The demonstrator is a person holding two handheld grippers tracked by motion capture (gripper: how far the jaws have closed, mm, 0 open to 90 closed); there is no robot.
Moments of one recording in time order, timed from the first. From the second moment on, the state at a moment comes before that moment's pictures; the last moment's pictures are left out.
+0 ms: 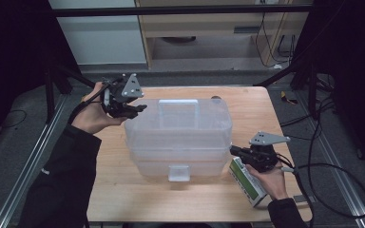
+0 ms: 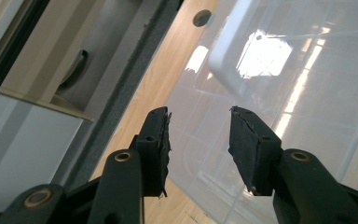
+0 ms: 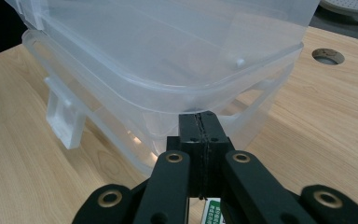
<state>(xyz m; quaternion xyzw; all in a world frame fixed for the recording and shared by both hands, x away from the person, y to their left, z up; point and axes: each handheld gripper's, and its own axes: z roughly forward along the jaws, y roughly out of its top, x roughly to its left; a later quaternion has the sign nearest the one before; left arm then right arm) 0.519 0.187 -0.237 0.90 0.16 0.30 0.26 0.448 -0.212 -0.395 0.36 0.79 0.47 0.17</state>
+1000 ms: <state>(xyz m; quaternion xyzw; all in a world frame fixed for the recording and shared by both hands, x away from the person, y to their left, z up) 0.473 0.264 -0.299 0.81 0.35 0.34 0.34 0.449 -0.211 -0.396 0.36 0.79 0.46 0.17</state>
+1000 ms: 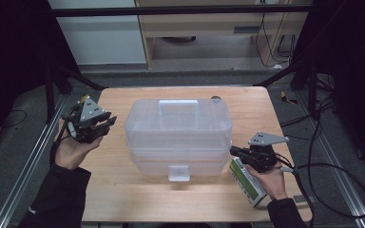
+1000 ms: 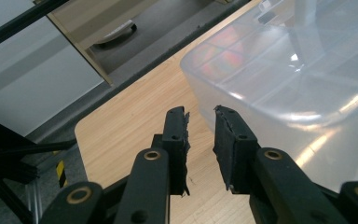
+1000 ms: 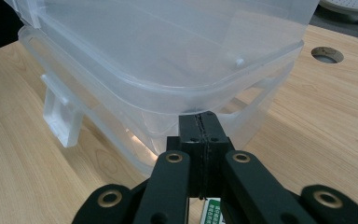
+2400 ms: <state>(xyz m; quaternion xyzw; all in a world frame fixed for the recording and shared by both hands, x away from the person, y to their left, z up) 0.445 0.249 -0.397 0.80 0.37 0.25 0.40 0.449 -0.209 -0.398 0.36 0.79 0.46 0.18</state>
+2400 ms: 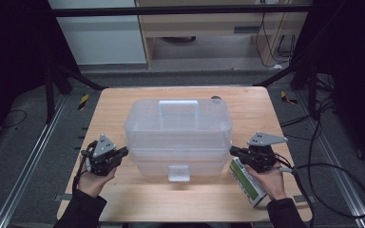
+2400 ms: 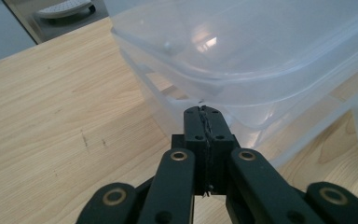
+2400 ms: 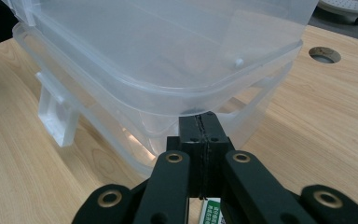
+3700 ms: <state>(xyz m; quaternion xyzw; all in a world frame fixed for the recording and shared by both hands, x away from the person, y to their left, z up) 0.449 0.240 -0.373 0.78 0.36 0.29 0.42 0.457 -0.207 -0.383 0.36 0.76 0.50 0.20</state>
